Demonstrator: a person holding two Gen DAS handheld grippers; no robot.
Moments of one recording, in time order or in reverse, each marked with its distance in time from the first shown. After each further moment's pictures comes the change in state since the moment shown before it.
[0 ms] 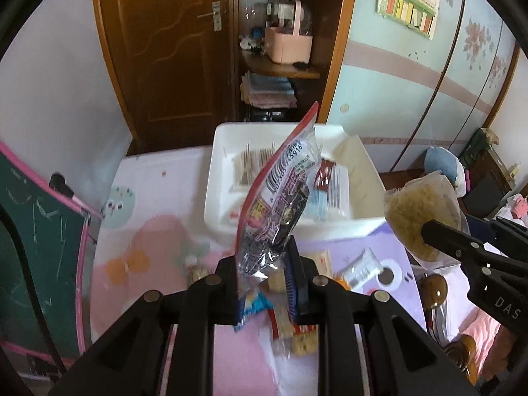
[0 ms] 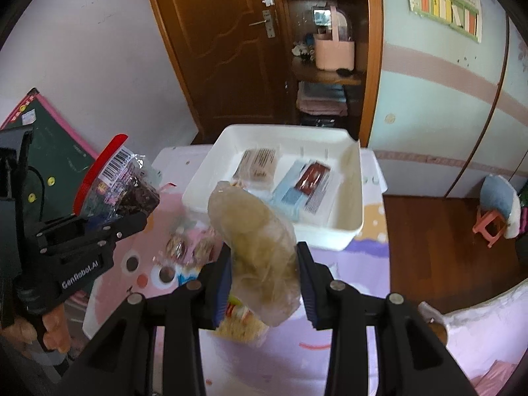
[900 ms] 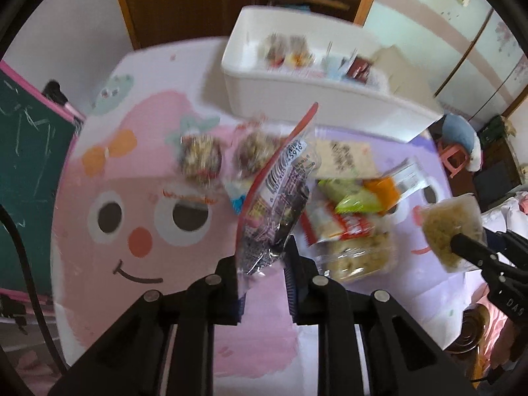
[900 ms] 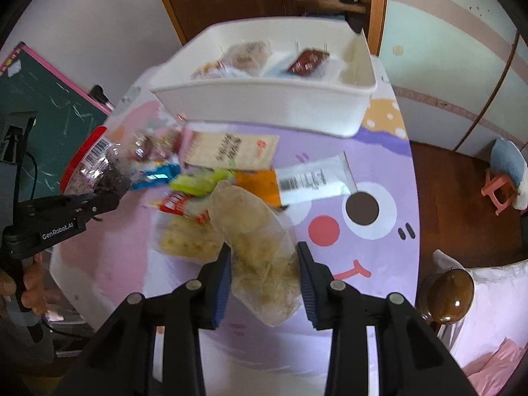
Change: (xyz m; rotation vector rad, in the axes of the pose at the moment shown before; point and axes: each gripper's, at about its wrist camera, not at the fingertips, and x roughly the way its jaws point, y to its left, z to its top) left arm 0.062 0.037 -0.135 -0.098 0.237 0.006; right arm 0.067 -0.024 -0.129 -0.013 0.216 0.049
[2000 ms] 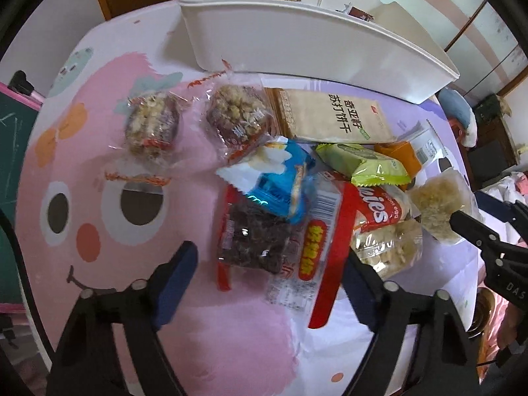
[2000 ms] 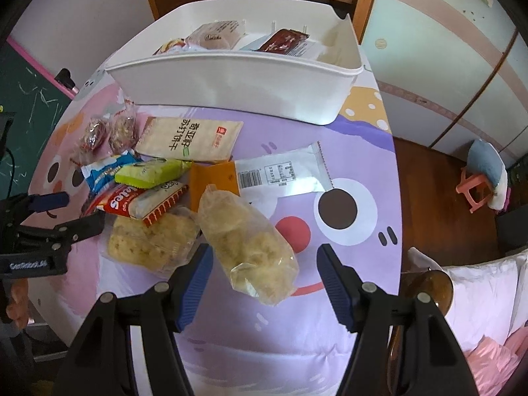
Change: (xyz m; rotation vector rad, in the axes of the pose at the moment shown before) left arm 0.088 -0.015 -0.004 0.029 0.135 -0.061; right arm 0.052 -0.015 0.001 -0.031 0.084 -0.159
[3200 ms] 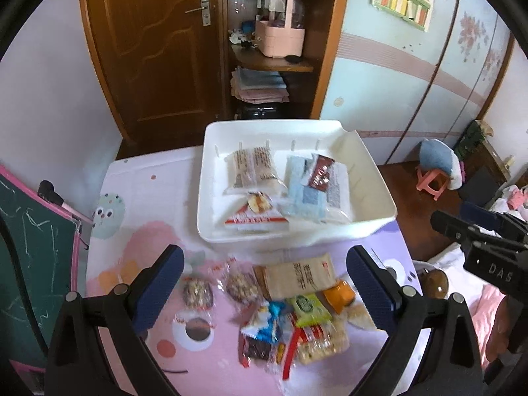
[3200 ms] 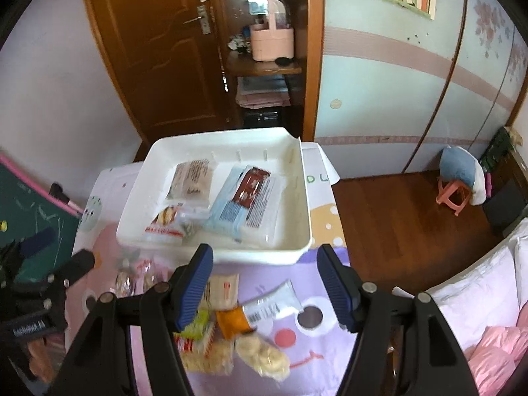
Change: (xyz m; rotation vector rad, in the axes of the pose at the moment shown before) left arm -0.173 -0.033 0.100 0.115 -0.330 0.022; right arm -0.129 -0.022 0.106 0.211 -0.240 -0.054
